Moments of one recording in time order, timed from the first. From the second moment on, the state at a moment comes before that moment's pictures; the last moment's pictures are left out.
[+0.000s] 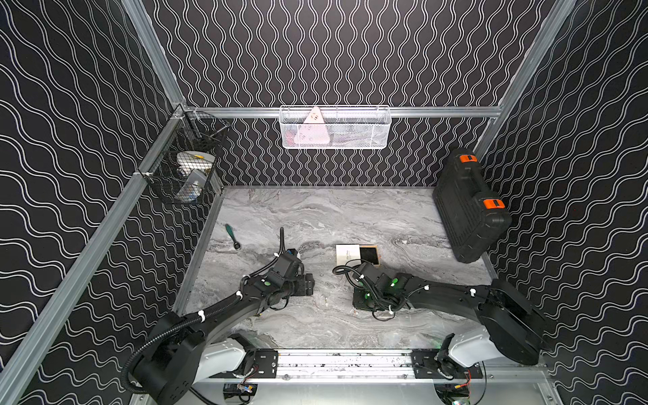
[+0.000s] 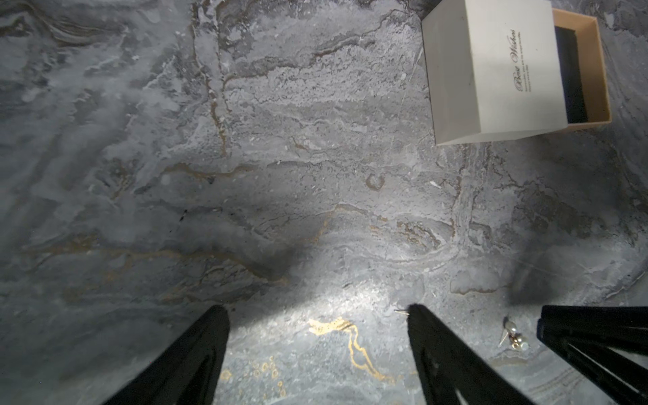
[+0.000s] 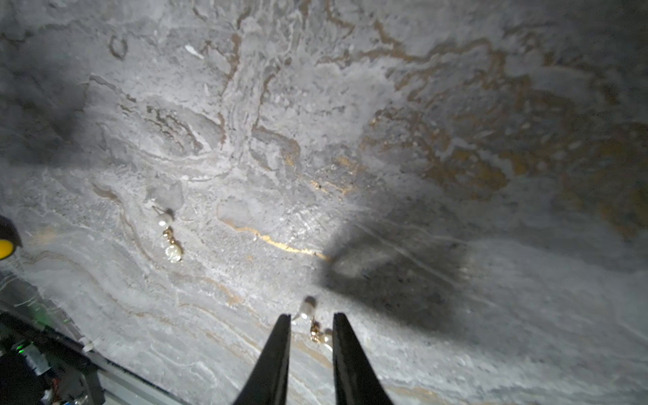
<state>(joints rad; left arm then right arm) -0.52 1.19 0.53 -0.29 0.03 -0.57 0.95 1.50 0.76 -0.43 -0.04 0.97</state>
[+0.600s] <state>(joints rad) -0.52 1.21 0.51 -0.25 0.02 -0.57 0.99 1.58 0.80 -0.44 -0.01 1.06</state>
